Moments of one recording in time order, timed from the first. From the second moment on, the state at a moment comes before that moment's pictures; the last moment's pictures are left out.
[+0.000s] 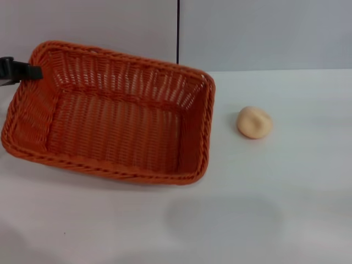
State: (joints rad) left arm -0.51 -2.05 0.51 1.20 2.35 1.58 -2.48; right arm 0.35 2.05 -0.24 -0.17 -0.74 -1.49 0.64
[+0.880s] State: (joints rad) left arm -0.32 -2.07 0.59 1.12 2.15 1.53 -2.46; right arm 0.37 2.05 -0.25 -0.17 -0.75 -1.47 0.64
